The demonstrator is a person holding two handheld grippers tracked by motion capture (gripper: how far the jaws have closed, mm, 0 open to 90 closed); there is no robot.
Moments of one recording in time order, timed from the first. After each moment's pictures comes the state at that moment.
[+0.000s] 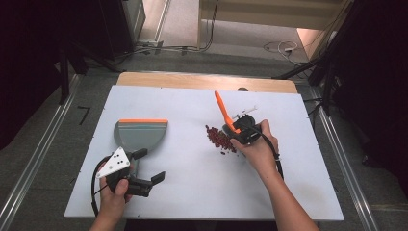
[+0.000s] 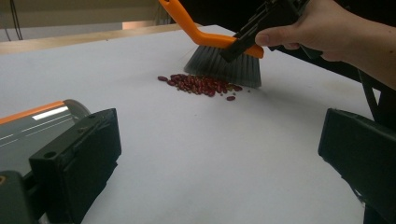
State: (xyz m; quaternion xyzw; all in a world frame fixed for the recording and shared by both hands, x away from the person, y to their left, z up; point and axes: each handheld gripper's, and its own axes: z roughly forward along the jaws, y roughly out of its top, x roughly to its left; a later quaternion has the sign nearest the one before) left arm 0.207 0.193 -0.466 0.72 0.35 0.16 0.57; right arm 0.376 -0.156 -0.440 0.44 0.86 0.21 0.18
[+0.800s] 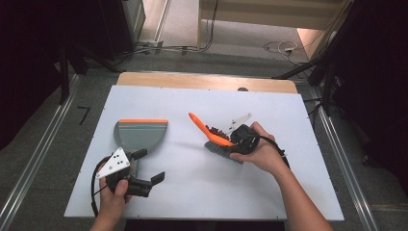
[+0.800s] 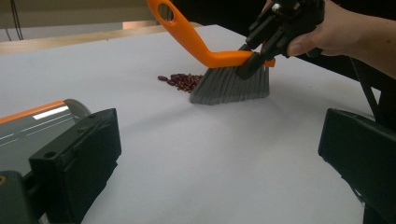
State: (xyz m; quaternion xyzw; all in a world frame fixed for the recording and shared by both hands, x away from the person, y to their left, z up) left arm 0.207 0.193 -0.465 0.72 0.35 0.16 0.57; right arm 0.364 -0.159 -0.442 0.21 0.94 0.26 0.08
